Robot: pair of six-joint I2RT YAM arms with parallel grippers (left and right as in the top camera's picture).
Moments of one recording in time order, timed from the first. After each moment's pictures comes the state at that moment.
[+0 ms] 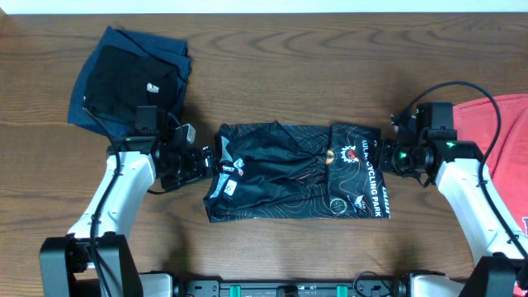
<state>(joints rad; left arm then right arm) 0.02 1.50 0.87 -0.78 0.44 -0.20 -0.02 1.41 0.87 -0.69 -0.34 0.23</state>
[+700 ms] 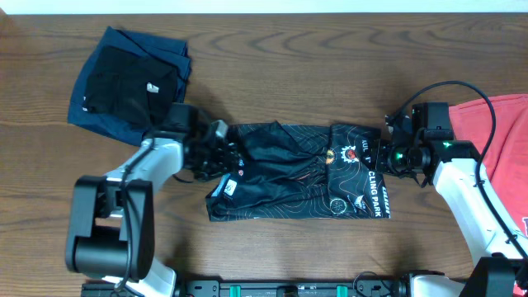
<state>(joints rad) -0.14 1.76 0.87 -0.51 0.66 -0.26 0.00 1.42 0.87 -0.69 -0.37 0.22</state>
